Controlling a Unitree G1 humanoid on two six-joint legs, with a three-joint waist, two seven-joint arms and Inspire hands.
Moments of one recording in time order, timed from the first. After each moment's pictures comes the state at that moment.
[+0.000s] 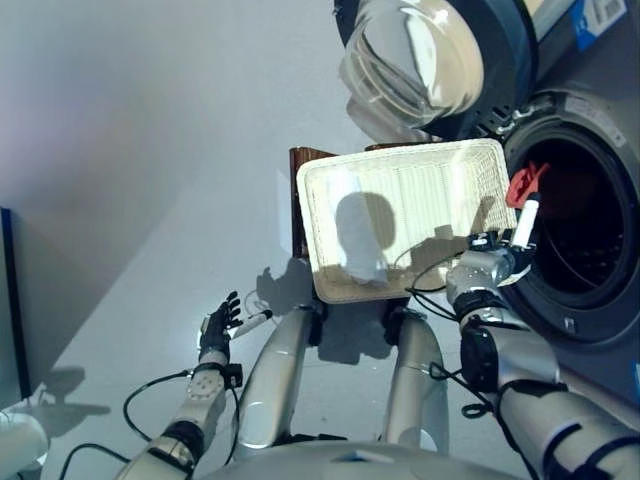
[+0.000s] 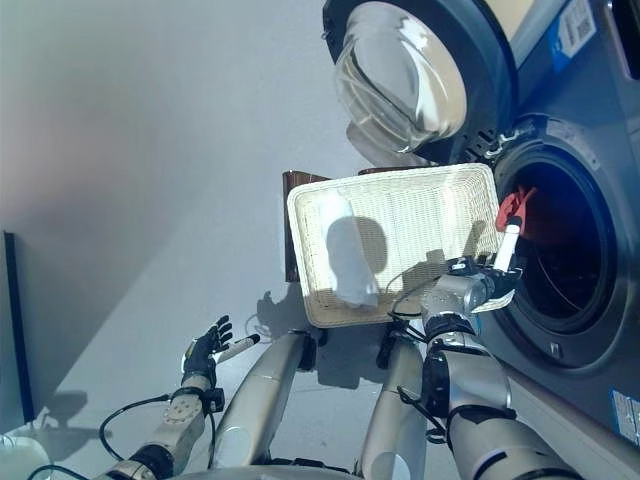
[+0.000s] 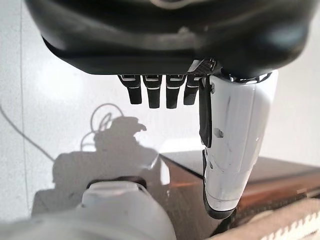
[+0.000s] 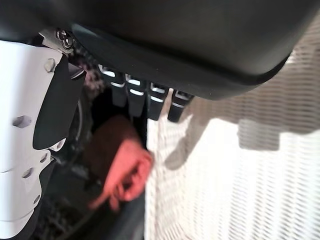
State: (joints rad) left arm -0.11 0.20 -0.37 1.04 -0.47 -0.40 0.19; right arm -0.75 -0.28 -0.27 1.15 1.33 -0.59 -0.35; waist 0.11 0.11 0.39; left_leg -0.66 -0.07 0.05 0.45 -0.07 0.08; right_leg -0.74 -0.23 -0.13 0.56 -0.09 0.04
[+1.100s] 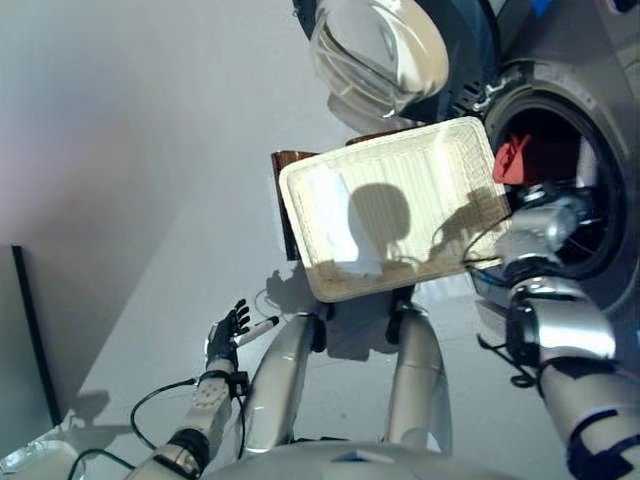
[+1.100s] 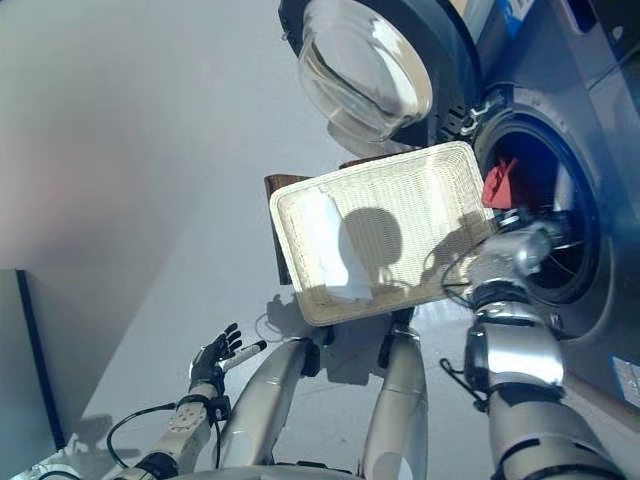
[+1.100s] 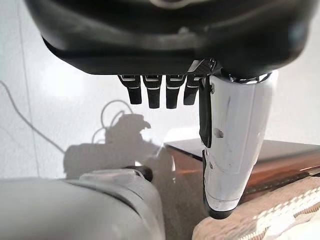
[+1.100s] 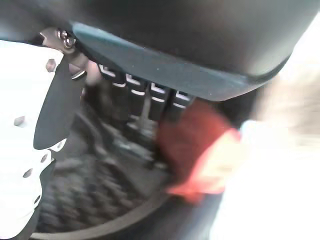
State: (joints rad) left arm -0.09 0.19 -0.37 1.03 -0.52 -0.40 0.15; right arm -0.90 -0.47 -0.07 1.28 1.09 -0.47 -0.37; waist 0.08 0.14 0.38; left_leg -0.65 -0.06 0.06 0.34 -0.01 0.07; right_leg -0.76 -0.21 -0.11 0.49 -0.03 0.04
